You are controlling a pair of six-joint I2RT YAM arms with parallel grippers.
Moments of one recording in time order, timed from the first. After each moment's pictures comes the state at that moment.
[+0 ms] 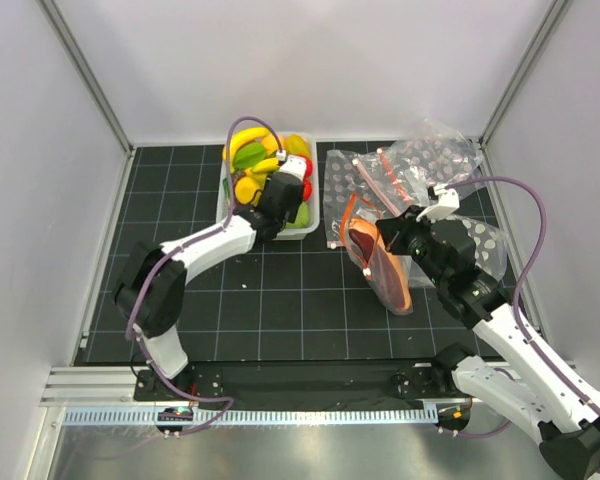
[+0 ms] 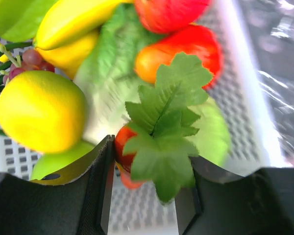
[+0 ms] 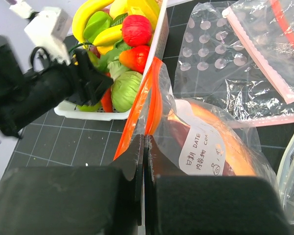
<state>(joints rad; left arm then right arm) -0.64 1.81 1.29 -0.08 -0.45 -0.10 0.52 0.77 0.76 -0.20 0.16 0.53</state>
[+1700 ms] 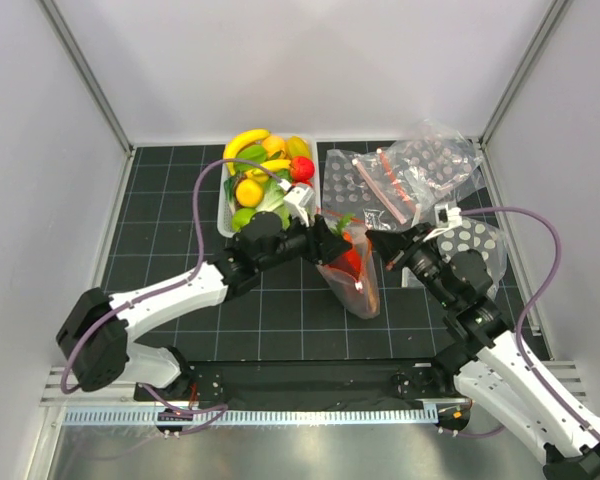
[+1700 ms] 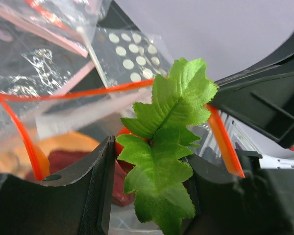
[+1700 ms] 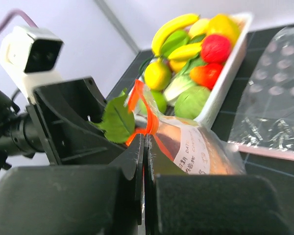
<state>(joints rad) -0.87 1.33 0.88 0.34 0.16 -0.56 0.52 0.60 0.55 0.12 -0.10 0.59</state>
